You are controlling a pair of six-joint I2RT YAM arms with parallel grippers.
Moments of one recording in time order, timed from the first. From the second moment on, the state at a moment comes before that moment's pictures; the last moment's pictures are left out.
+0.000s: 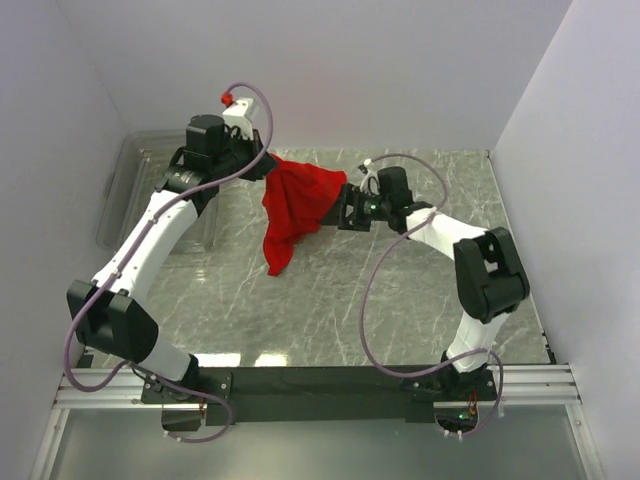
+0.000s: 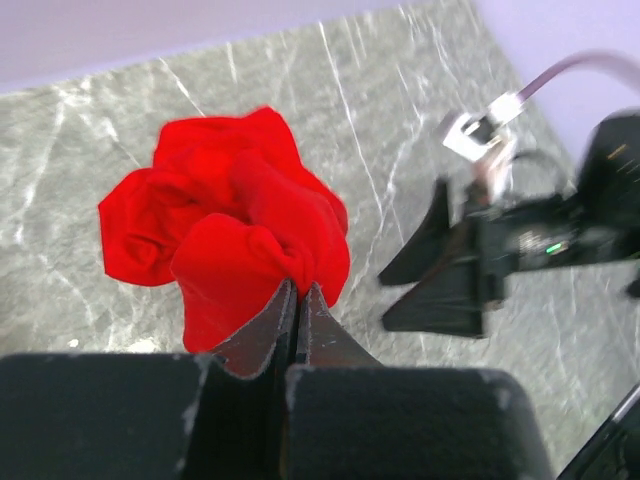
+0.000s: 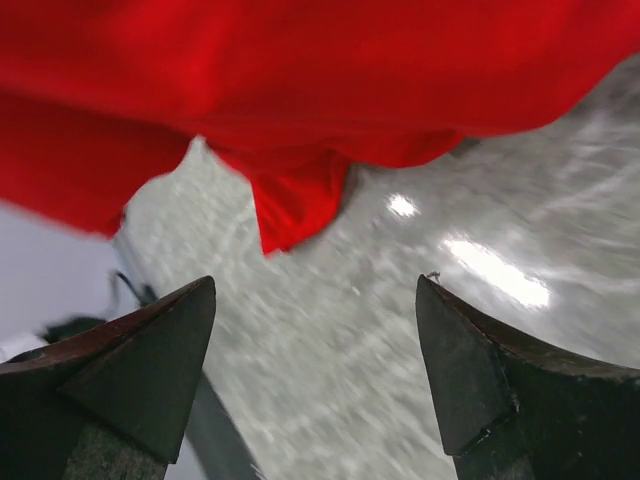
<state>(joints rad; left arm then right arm) -0.32 1.51 1.51 -0.36 0.33 -0.22 0.35 1.76 1.14 -0.01 -0.65 0.53</state>
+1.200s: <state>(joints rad) -0.18 1.44 1.56 -0.34 0.37 -0.46 0.45 2.25 1.47 0.41 -0.44 1.06</state>
